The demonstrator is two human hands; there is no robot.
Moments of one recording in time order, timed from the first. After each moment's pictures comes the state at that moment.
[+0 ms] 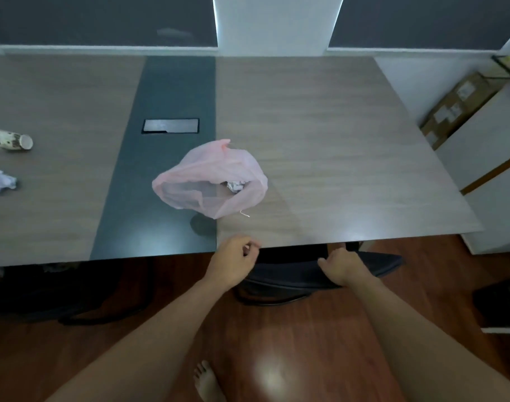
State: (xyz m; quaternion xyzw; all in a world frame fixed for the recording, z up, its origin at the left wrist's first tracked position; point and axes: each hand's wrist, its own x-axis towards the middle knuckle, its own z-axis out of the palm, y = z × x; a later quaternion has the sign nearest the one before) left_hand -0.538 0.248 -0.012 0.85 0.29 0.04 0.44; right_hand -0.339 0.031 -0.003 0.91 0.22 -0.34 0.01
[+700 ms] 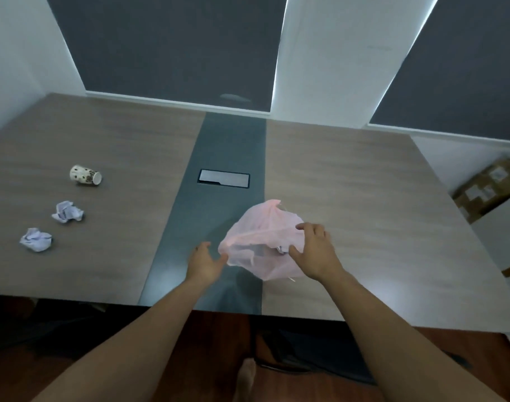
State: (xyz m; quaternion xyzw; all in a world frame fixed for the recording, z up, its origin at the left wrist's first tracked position) left_hand -0.599 0.483 0.030 0.72 0.53 0.07 0.44; right_hand -0.389 0.303 0.111 0.90 0.36 -0.18 -0.16
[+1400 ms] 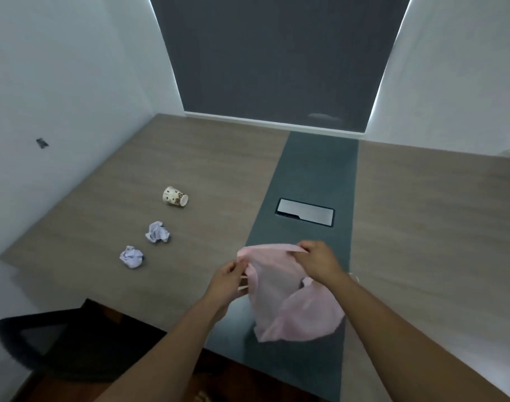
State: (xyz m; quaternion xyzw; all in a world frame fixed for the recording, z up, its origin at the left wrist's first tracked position) left_hand -0.640 0.643 0.041 0.42 0.55 0.21 0.69; right_hand -0.402 0.577 0.078 0.79 0.40 -0.36 -0.29
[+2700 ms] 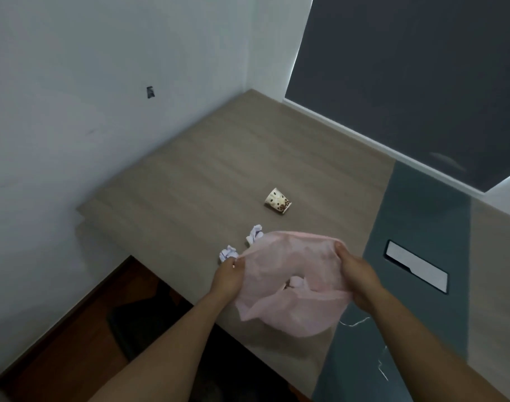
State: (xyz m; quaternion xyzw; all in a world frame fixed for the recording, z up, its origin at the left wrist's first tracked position) left_hand -0.974 0.897 -0.001 0.50 0.66 0.18 0.53; right_hand -0.681 0.841 0.074 0.83 0.20 -0.43 -0.31
